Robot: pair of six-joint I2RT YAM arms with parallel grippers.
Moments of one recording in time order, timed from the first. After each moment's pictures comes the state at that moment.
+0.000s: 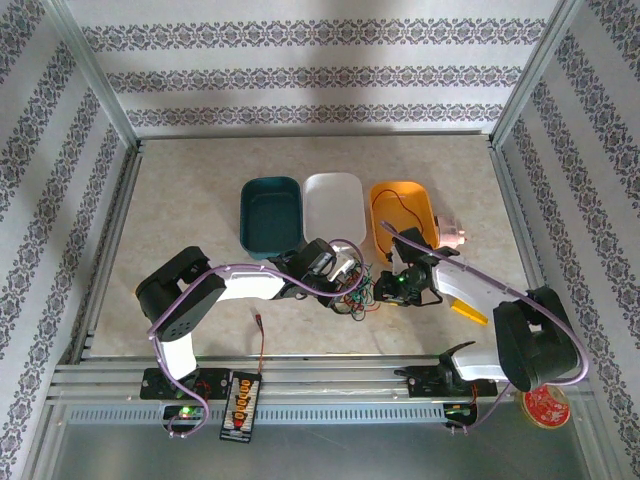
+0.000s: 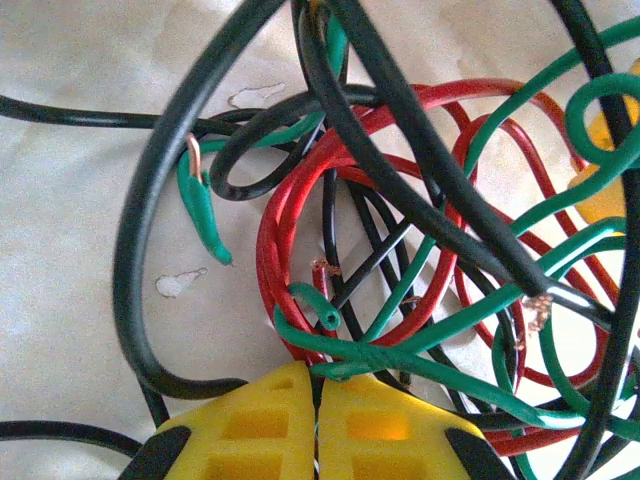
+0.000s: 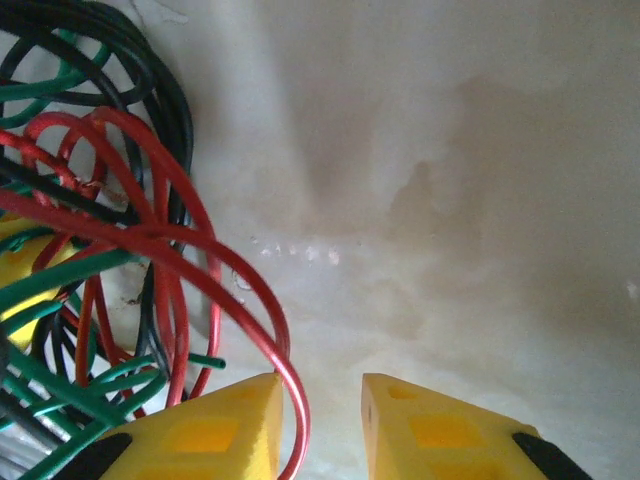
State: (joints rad) left arm -0.86 1.81 0.92 -0.03 0.26 -0.27; right arm 0.38 1.35 0.65 -0.64 -0.37 0.50
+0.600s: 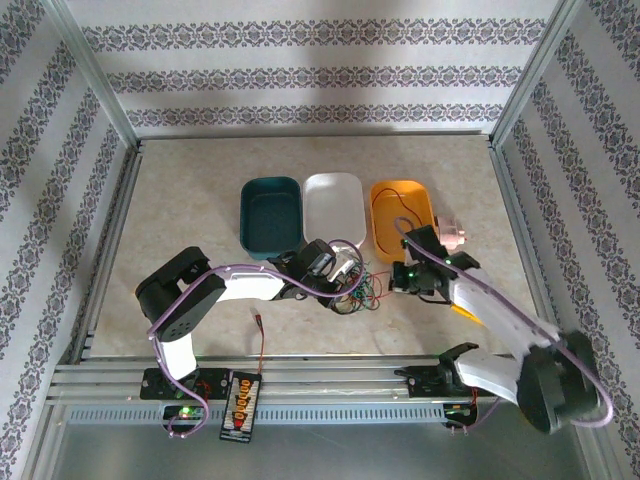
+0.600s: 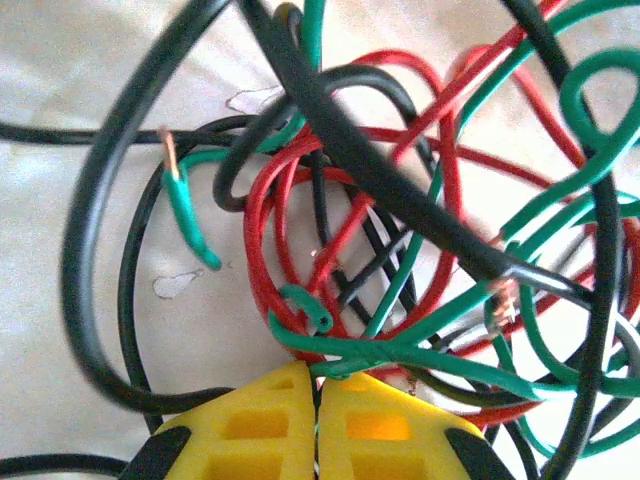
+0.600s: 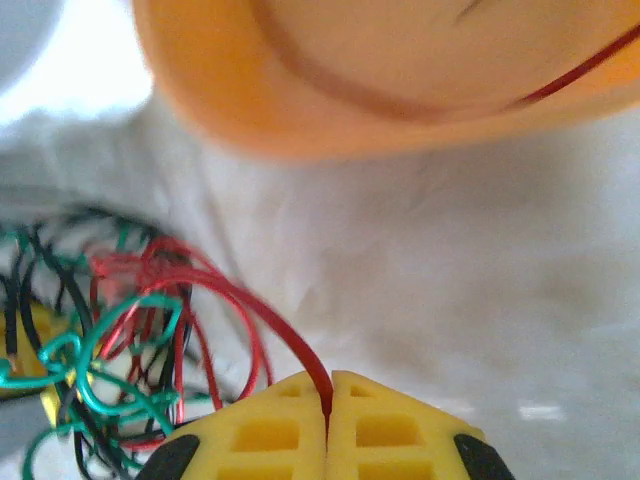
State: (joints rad) left arm -0.86 1.81 0.91 -0.02 0.26 -0.27; right arm 0.35 1.01 0.68 -0.72 -0.03 0.54
